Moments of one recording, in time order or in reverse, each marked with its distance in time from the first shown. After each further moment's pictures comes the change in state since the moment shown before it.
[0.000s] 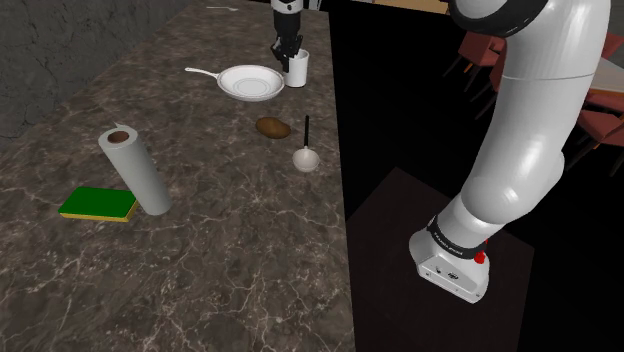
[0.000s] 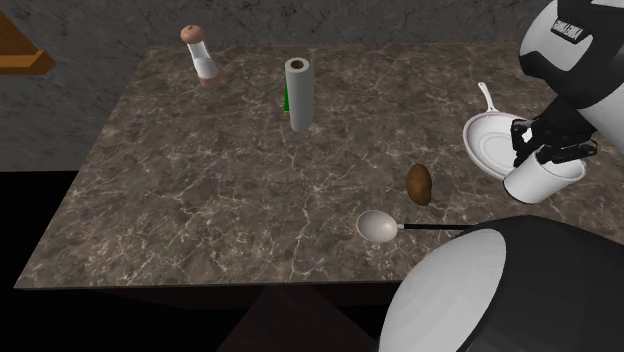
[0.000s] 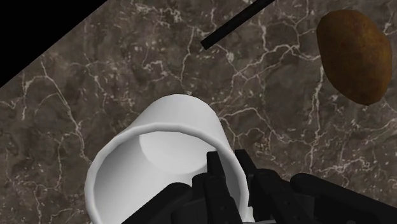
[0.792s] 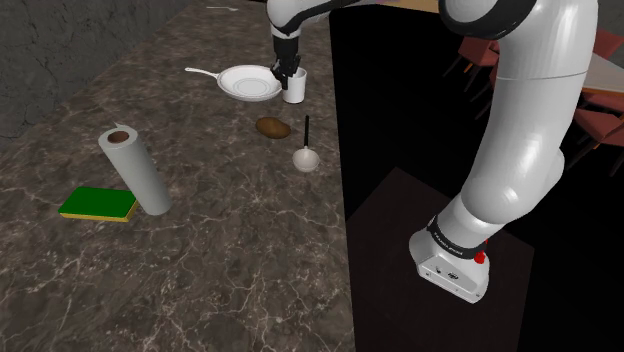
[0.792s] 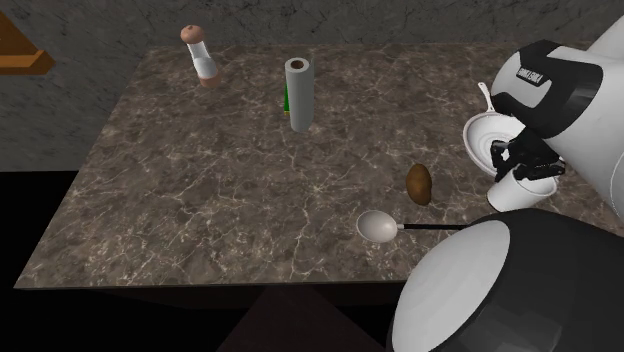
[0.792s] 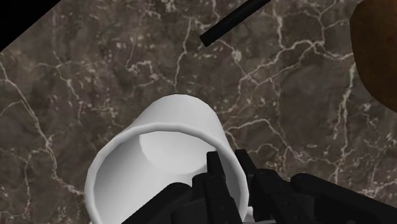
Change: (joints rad) arm 0.000 0.043 -0.006 -0.098 -0.015 0.139 0.018
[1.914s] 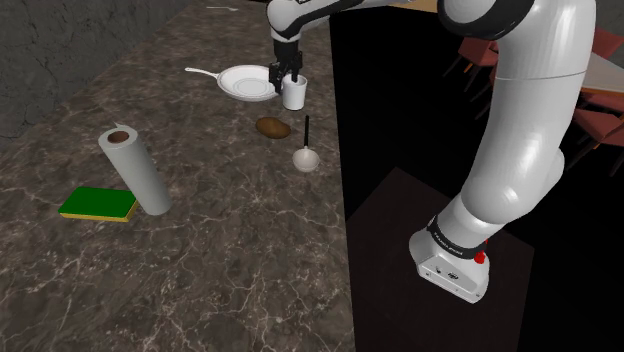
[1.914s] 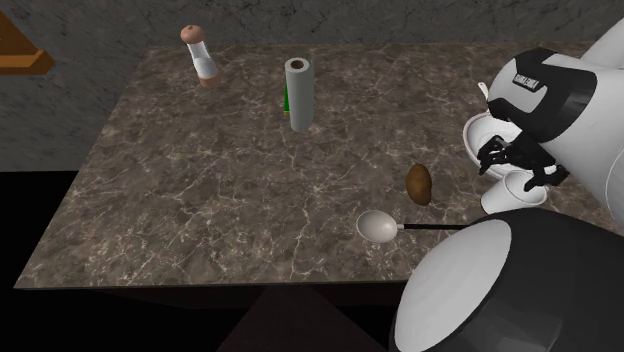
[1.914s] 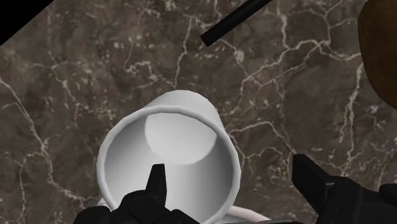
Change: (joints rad) arm -0.001 0.007 -0.002 -0.013 -0.003 0.021 0.001
